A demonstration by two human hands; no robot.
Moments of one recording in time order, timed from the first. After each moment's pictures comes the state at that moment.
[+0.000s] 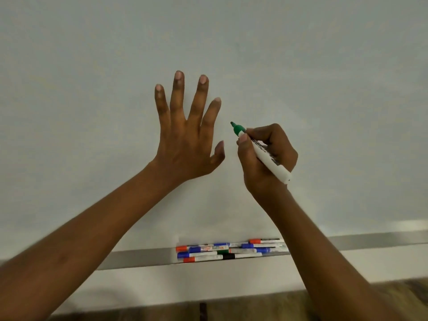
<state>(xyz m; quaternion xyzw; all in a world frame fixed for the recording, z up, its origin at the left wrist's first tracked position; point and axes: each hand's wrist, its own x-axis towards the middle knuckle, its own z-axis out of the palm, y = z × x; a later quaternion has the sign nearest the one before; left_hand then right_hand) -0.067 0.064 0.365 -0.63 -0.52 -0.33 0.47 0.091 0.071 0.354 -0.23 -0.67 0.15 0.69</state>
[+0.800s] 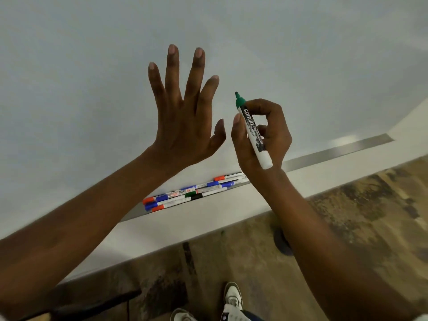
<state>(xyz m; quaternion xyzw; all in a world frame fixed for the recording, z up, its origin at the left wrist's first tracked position) 0.033 0.057 0.288 -0.71 -0.47 -0.40 0.34 0.176 0.034 0.276 -0.39 -0.65 0.04 0.66</state>
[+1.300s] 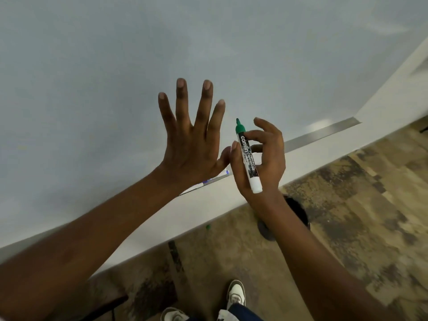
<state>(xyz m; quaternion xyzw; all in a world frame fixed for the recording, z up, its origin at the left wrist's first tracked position) 0.106 0.059 0.242 -0.75 -0.46 -0.38 0.29 0.242 0.019 0.230 -0.47 -0.64 0.02 0.61</state>
